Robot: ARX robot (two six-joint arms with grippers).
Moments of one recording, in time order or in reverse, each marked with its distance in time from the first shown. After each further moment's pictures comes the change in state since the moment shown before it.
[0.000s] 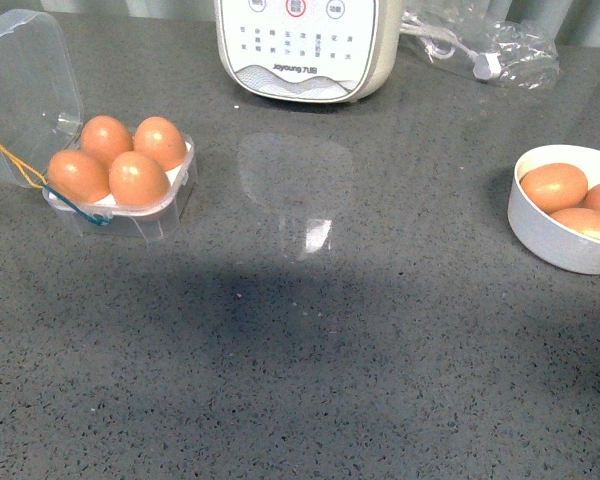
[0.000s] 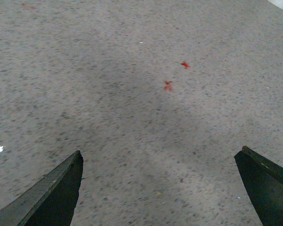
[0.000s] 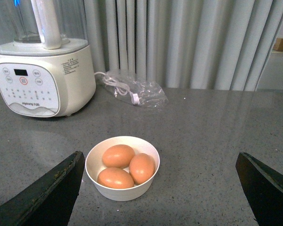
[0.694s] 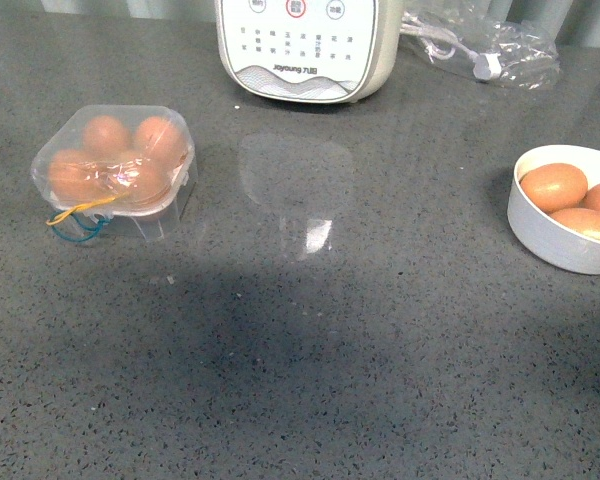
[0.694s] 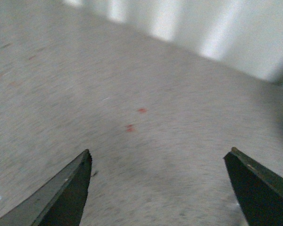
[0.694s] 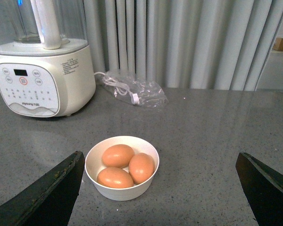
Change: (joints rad) left arm -0.006 -0.182 -0.212 0.354 0.170 0.161; right arm 0.000 0.000 0.000 0.000 0.000 0.000
